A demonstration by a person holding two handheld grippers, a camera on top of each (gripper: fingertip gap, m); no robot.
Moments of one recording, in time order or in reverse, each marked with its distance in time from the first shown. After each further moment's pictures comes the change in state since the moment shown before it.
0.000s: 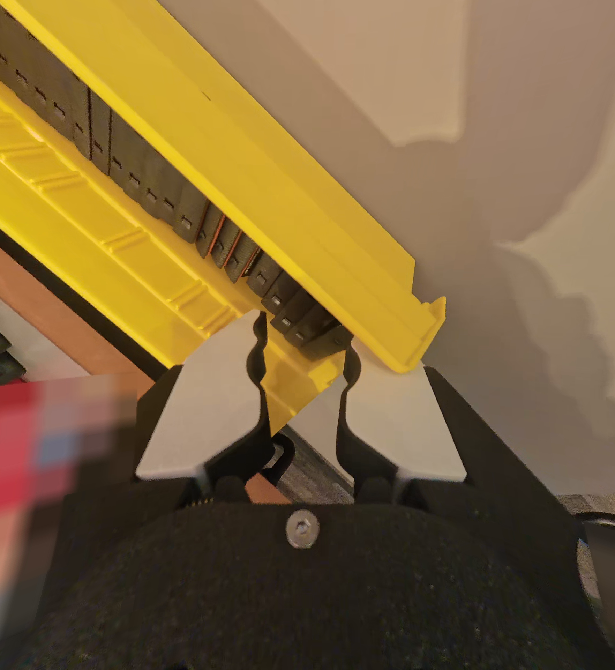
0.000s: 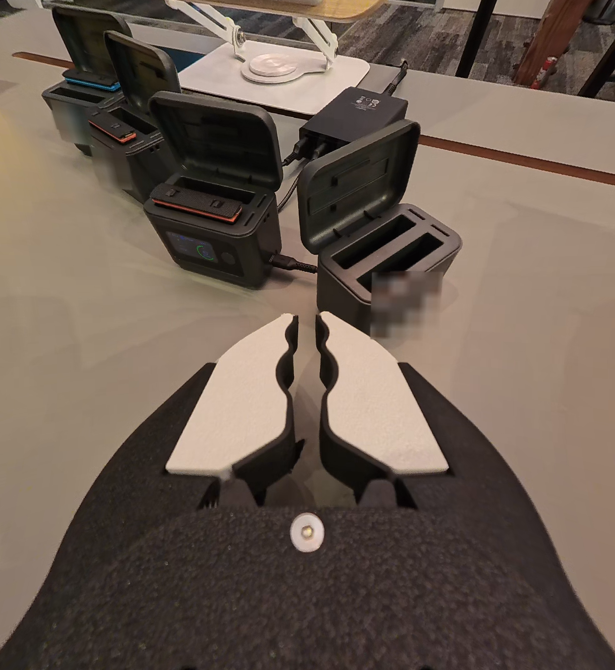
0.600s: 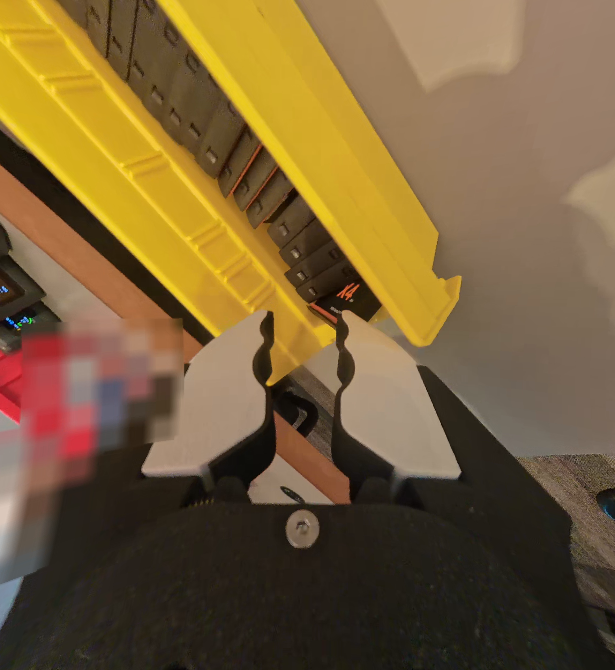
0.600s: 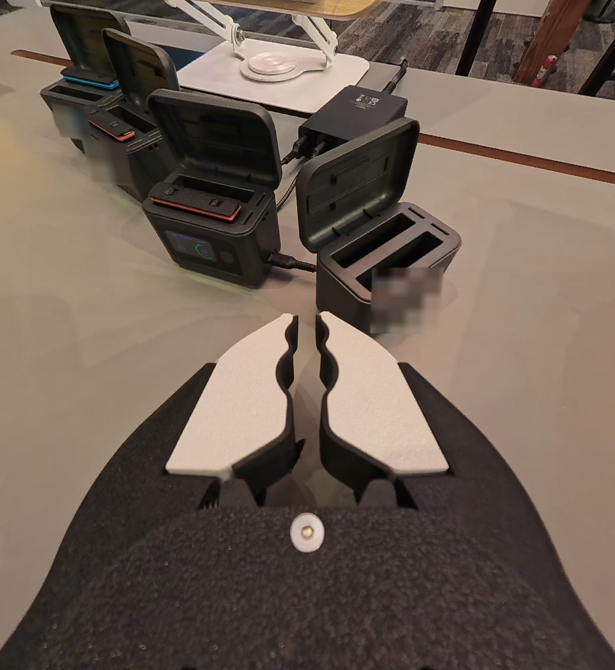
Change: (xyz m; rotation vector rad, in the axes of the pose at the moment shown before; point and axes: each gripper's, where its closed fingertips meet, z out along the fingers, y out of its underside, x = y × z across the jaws) left arm -0.024 0.041 -0.008 -0.092 -0.063 0.031; right arm 0.001 0.001 0.000 -0.003 0.000 0.000
